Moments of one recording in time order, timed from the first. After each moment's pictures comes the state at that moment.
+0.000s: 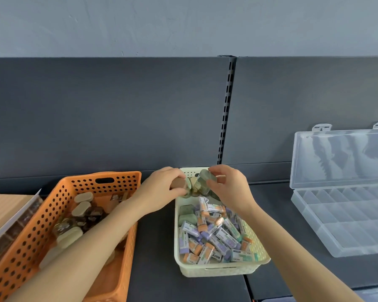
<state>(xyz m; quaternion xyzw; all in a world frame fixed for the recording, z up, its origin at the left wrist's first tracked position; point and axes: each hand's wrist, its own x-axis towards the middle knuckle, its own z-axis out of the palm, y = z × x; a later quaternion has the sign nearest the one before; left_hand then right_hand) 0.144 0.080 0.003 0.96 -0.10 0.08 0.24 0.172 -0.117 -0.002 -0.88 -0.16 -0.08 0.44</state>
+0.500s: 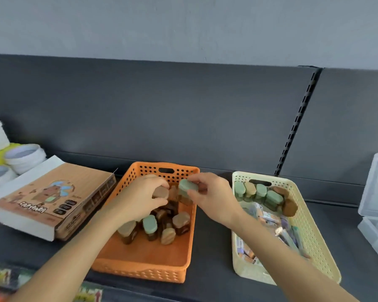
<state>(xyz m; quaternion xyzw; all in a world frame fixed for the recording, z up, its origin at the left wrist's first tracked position) 0.032 0.212 0.007 0.98 0.05 0.09 0.18 0.109 0.023 0.010 -0.83 -0.37 -0.03 0.42</state>
